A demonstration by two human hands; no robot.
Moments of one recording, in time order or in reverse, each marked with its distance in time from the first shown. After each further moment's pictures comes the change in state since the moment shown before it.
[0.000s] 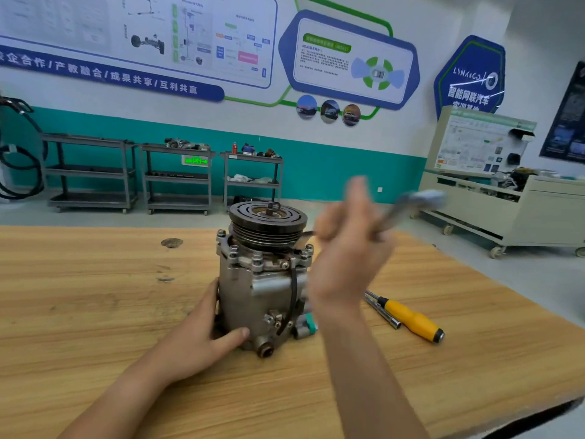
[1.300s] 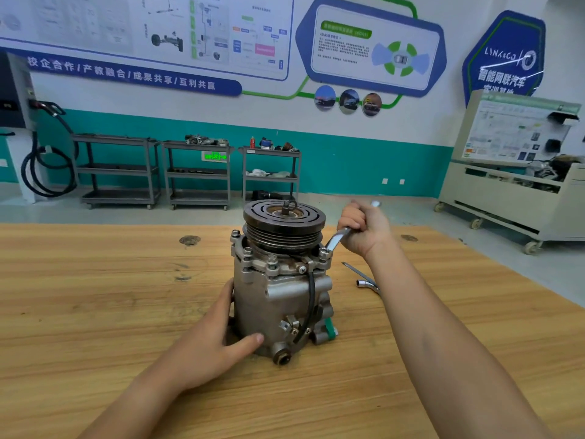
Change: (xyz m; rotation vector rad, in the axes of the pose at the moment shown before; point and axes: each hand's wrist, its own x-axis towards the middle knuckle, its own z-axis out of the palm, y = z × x) left_hand -0.004 0.001 -0.004 0.132 -0.017 -0.093; right_hand 0.112 0.110 -0.079 0.651 0.189 1.156
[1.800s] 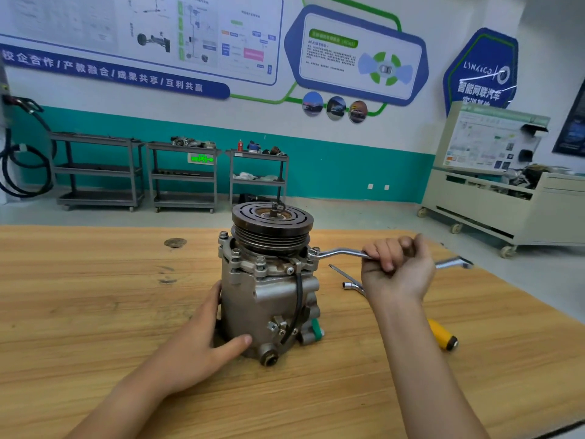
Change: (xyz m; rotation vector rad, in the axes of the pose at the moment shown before) left_hand 0.000 0.004 0.003 -0.006 0.024 0.011; right_hand -0.083 0.022 -0.019 0.095 0.021 -0.640
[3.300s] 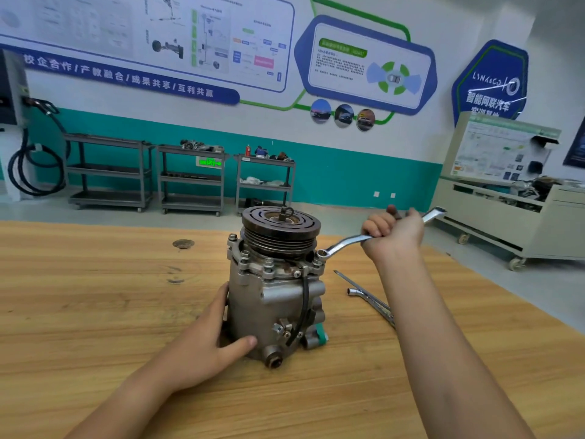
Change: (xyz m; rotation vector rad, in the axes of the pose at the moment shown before) left_hand 0.001 -0.007 -0.002 -0.029 -0.023 0.006; right_hand 0.034 0.001 0.047 -0.146 0.127 0.149
